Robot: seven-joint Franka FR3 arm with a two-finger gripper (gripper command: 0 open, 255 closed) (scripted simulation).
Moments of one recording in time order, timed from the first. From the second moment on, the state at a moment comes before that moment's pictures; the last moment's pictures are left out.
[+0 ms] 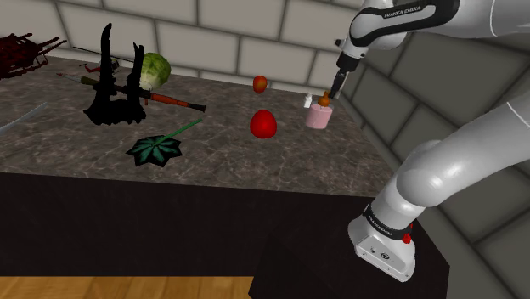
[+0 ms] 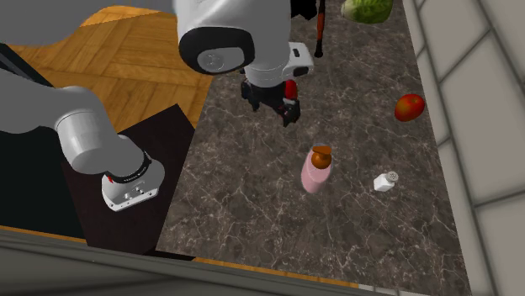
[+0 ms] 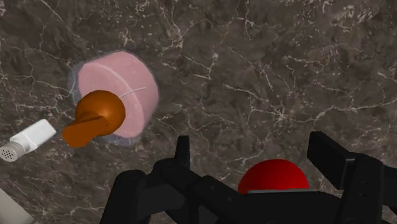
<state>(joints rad) -0.05 -0.38 -0.45 -2.32 -0.14 2.06 -0.79</state>
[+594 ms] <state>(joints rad) -0.05 -0.05 -0.61 -2.17 -0.02 2.18 -1.09</state>
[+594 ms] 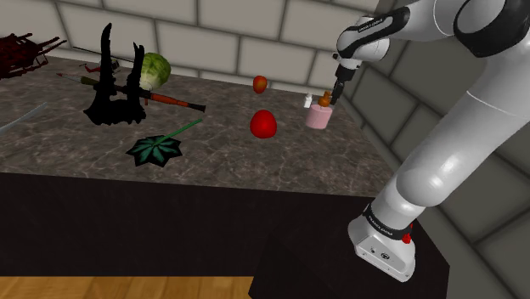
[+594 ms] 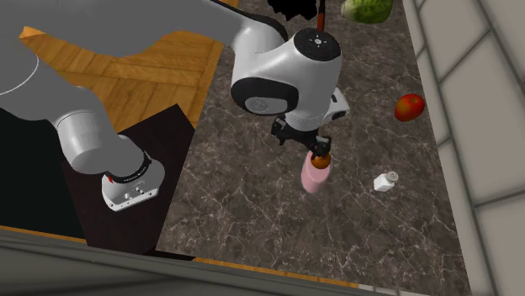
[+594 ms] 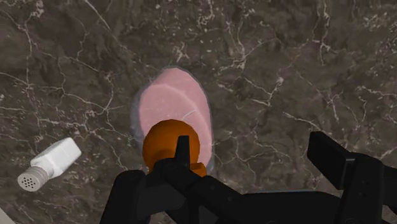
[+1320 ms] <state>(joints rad) -0.14 0.28 -0.62 -2.00 0.19 2.25 -1.36</state>
